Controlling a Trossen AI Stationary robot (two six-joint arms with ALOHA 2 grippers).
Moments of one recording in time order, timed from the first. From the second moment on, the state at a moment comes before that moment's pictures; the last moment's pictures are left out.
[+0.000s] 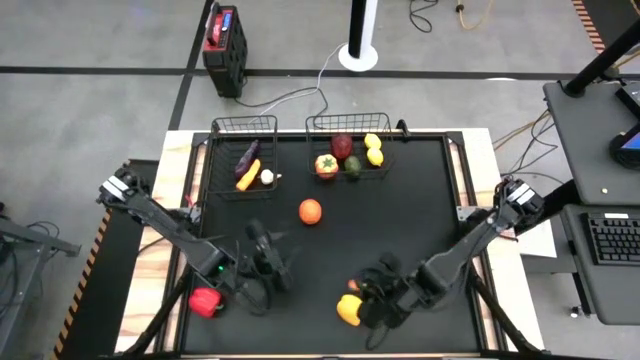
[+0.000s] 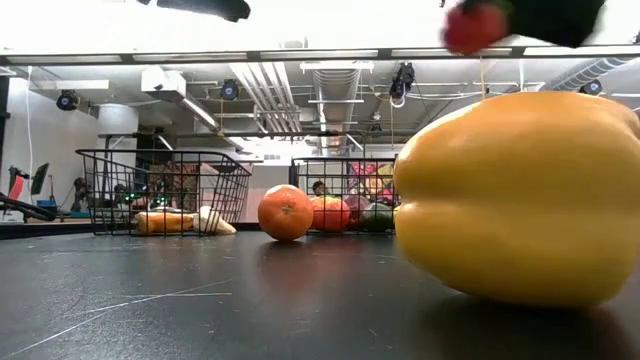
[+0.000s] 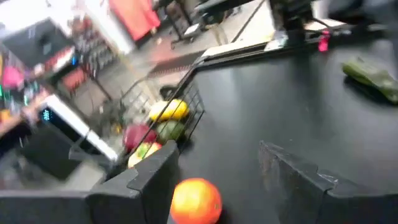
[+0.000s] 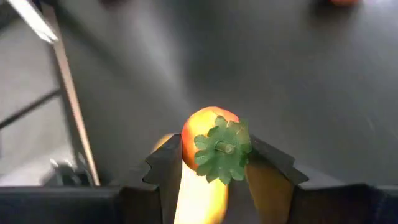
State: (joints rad) left arm -0.65 1.49 1.00 -0.23 -1.18 -0.27; right arm 0.65 1.72 1.30 -0.59 0.51 1.10
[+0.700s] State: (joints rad) left arm -0.81 1.56 0.99 0.11 -1.16 0.26; right arm 0.44 1.72 1.29 0.12 0.28 0.32
